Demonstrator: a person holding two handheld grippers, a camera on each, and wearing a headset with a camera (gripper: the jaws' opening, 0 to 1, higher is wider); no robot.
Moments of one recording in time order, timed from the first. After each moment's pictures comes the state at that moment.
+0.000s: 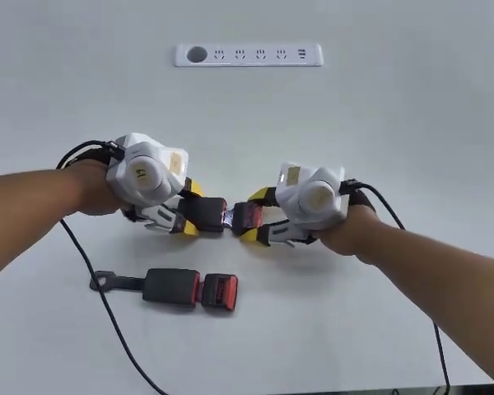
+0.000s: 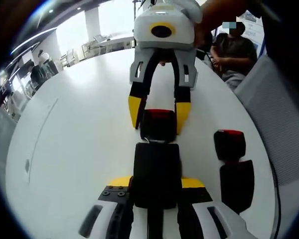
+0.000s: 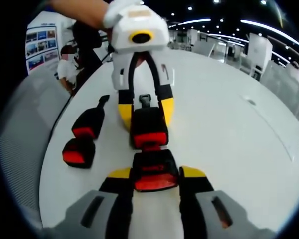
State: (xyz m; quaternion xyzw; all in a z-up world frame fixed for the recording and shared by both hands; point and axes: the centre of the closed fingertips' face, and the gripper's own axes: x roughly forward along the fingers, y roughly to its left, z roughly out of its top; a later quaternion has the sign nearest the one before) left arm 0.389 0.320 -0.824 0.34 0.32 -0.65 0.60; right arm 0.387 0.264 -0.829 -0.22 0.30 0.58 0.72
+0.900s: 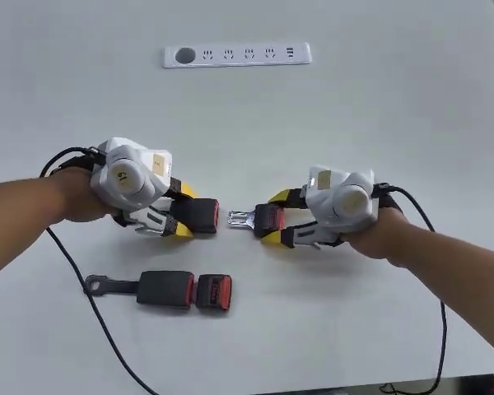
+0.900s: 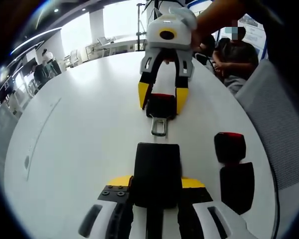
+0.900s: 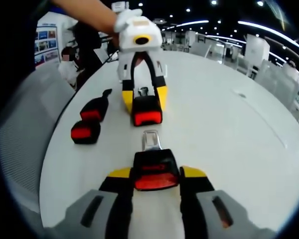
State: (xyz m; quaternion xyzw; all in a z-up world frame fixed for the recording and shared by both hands) left arm 0.390 0.319 -0.823 0.32 0.32 -0.65 0.61; right arm 0.375 0.214 -0.827 -0.22 0.29 0.57 0.73
